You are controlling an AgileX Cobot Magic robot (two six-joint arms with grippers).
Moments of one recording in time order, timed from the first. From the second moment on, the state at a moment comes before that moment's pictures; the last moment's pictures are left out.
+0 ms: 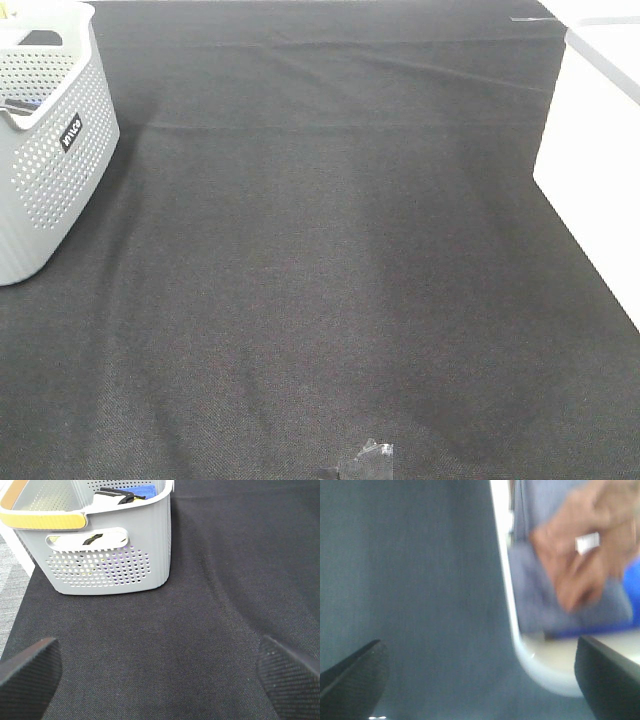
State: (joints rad) left arm 0.01 0.00 -0.51 -0.02 1.05 0.07; right arm 0.03 1.16 -1.26 0.01 1.22 0.04
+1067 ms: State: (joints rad) left arm 0.01 0.00 -0.51 -0.01 1.05 0.07; right arm 0.03 0.00 -0.47 -0.07 1.13 0.04
